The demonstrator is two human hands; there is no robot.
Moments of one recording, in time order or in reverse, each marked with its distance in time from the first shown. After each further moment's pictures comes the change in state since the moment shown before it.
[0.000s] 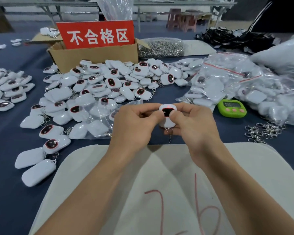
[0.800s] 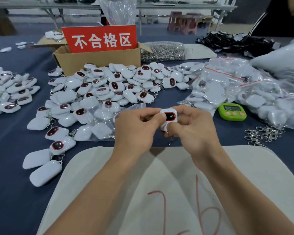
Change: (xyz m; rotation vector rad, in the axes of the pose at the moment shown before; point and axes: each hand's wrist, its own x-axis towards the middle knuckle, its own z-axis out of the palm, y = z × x) left_hand -0.002 -0.003 -0.001 0.008 0.073 0.008; right_hand -0.006 -0.001 -0.001 -0.067 -0.042 -0.059
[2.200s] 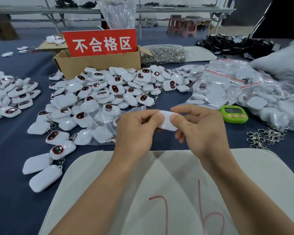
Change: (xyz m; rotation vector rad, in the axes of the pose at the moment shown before) left_hand 0.002 -0.003 -0.002 -0.090 -0.058 0.067; right_hand 0.004 -0.002 -0.005 0.011 0.129 -0.075
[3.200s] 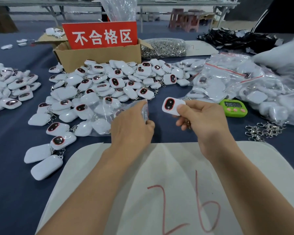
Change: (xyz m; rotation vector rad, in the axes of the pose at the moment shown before) left_hand 0.006 -0.014 -0.003 0.871 0.065 -0.041; right_hand 0.014 0.006 -0.009 0.089 0.045 0.153
